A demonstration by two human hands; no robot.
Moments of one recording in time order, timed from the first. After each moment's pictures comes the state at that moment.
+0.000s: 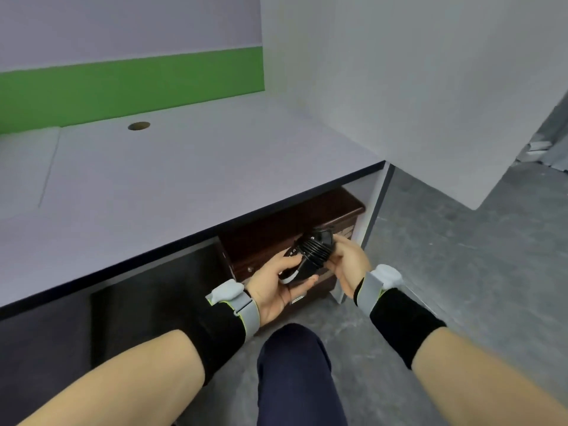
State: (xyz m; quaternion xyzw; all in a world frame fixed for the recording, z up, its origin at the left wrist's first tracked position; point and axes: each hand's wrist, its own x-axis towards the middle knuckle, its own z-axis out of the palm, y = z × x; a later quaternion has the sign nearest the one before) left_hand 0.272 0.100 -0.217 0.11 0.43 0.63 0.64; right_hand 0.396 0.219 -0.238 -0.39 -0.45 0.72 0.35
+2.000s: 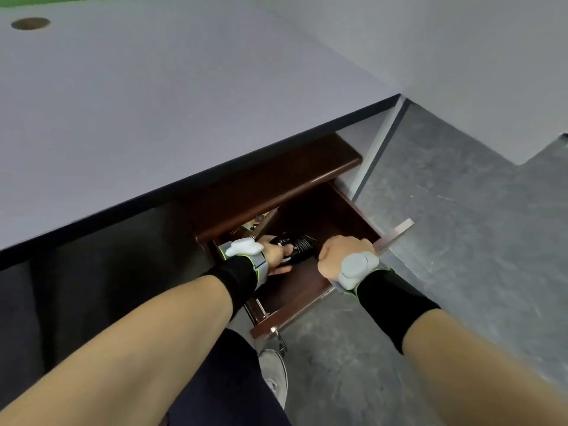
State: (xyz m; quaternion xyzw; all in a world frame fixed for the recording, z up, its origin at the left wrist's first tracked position) left_hand 0.258 0.200 -0.368 0.10 0.67 0.45 0.58; right_hand 0.406 0.234 -0.271 -0.56 -0.79 0.20 -0.17
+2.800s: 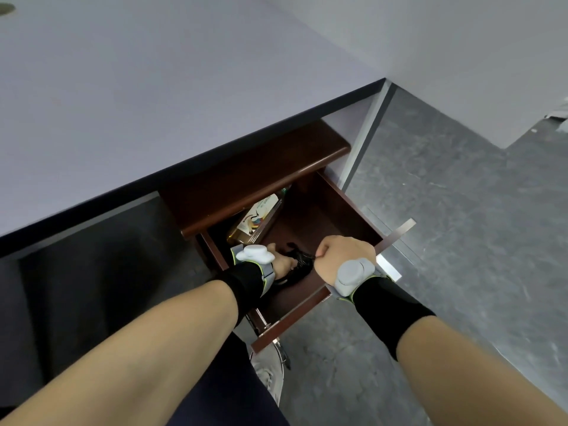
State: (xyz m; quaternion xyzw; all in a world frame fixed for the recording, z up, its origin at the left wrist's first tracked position) left_hand 0.286 0.192 -0.383 0.31 0.81 0.21 0.45; right_hand 0.431 0.229 -0.311 -0.58 -0.80 0.14 -0.07
